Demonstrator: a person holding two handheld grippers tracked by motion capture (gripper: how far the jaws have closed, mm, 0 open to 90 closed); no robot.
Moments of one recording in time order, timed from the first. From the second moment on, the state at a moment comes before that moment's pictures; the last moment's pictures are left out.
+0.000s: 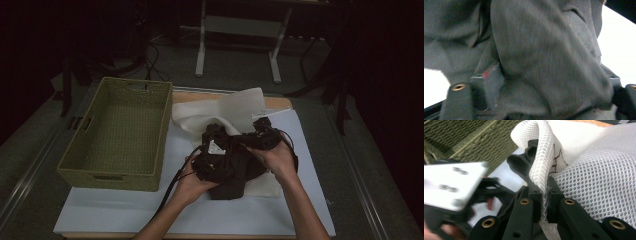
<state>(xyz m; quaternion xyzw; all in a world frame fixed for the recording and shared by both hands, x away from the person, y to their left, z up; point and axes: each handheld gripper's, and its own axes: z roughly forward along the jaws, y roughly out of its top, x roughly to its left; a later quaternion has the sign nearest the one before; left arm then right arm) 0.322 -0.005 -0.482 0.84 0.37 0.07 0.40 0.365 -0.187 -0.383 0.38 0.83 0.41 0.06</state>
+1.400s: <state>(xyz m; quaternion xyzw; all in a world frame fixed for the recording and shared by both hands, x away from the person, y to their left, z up) 0.361 0.048 -0.455 0.72 0.46 0.13 0.50 0.366 -0.191 -0.390 0.38 0.83 0.42 0.06</state>
